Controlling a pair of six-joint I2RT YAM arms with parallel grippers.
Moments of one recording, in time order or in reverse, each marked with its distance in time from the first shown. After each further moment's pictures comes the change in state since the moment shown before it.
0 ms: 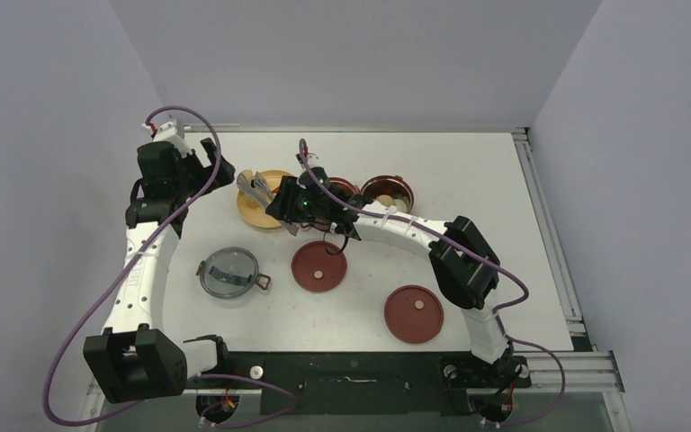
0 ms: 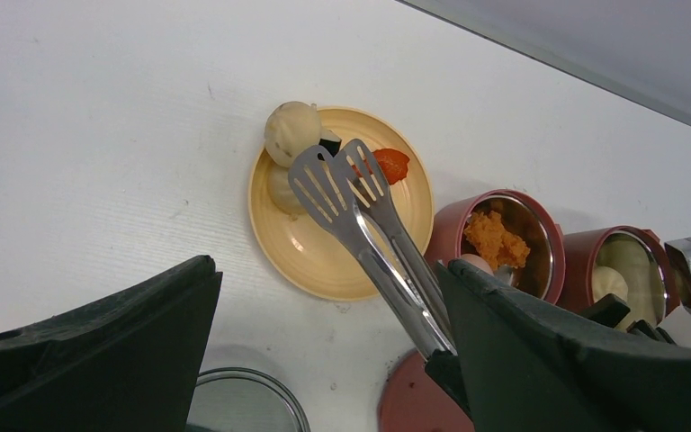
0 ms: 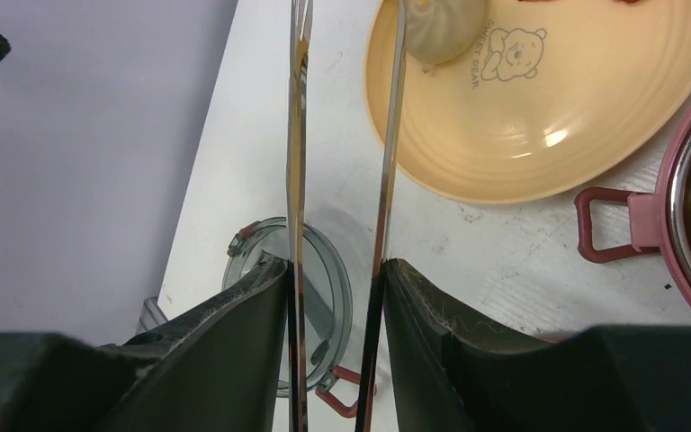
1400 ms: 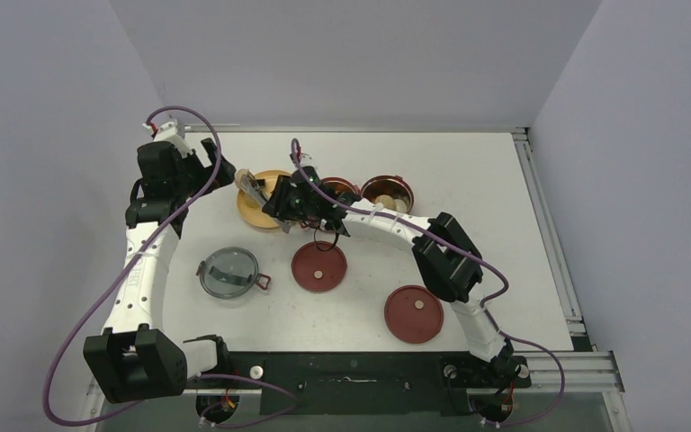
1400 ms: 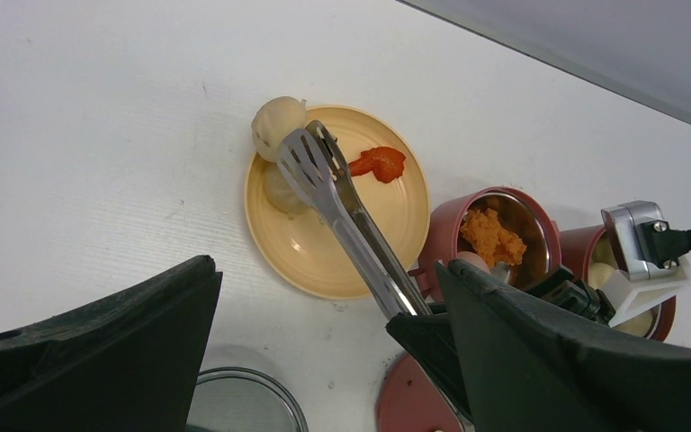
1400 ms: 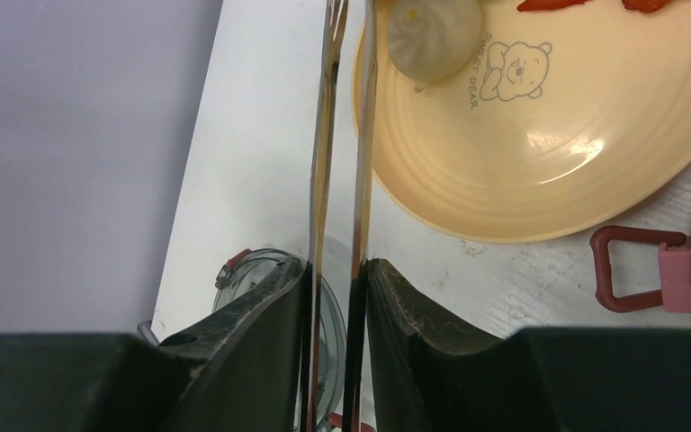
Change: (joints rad) left arm 0.000 0.000 0.000 0.000 0.011 0.000; right arm -0.005 0.131 0.129 -0.014 0.012 0.028
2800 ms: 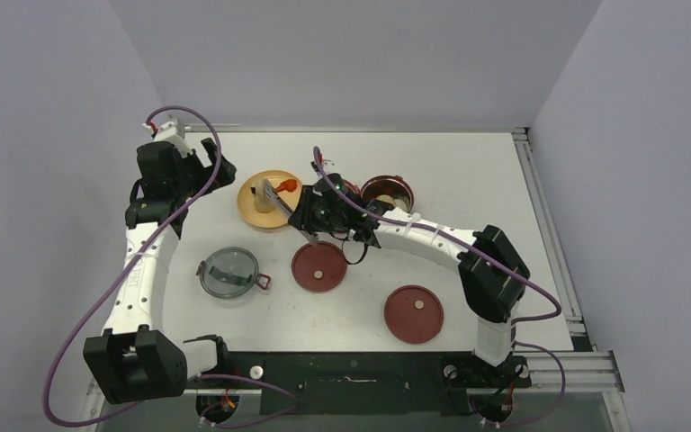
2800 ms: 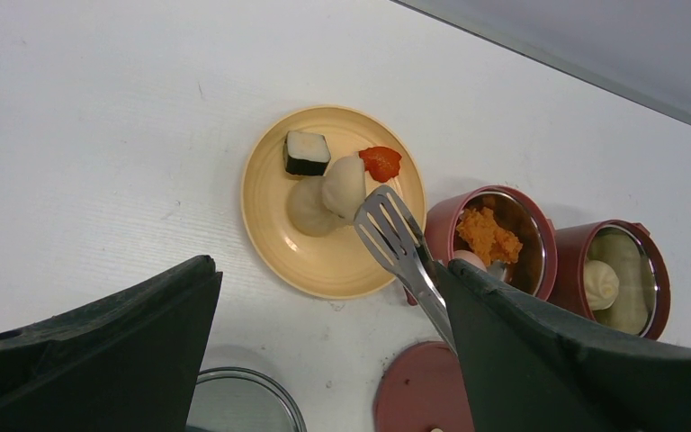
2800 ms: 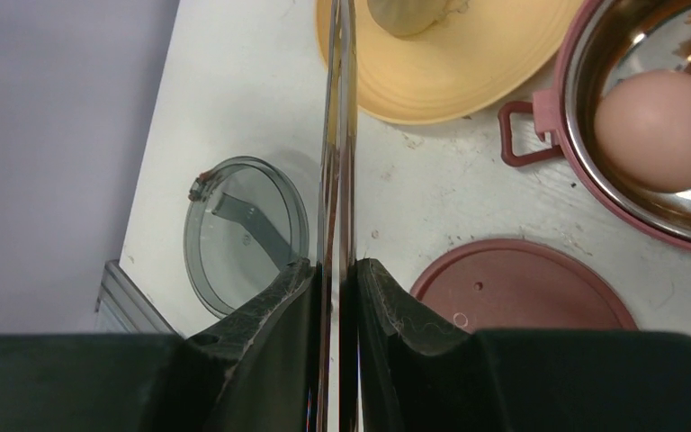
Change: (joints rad) left arm 0.000 -0.003 0.000 0.000 0.008 -0.001; right arm 0.000 -0.297 -0.281 -0.074 0.019 -0.076
